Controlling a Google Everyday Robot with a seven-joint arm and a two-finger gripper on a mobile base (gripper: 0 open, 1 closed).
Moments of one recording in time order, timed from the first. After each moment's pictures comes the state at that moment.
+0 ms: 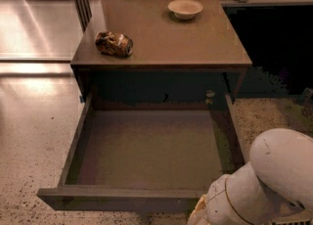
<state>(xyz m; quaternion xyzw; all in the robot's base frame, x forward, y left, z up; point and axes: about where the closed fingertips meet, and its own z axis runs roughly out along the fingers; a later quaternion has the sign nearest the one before) 0.253 -0.086 0.720 -0.63 0.74 0.20 0.11</state>
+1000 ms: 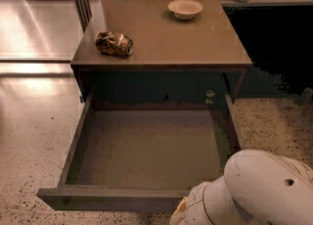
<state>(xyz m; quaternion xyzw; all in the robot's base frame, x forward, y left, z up) 0.263 -0.051 0.691 -0.65 0.72 0.17 0.15</state>
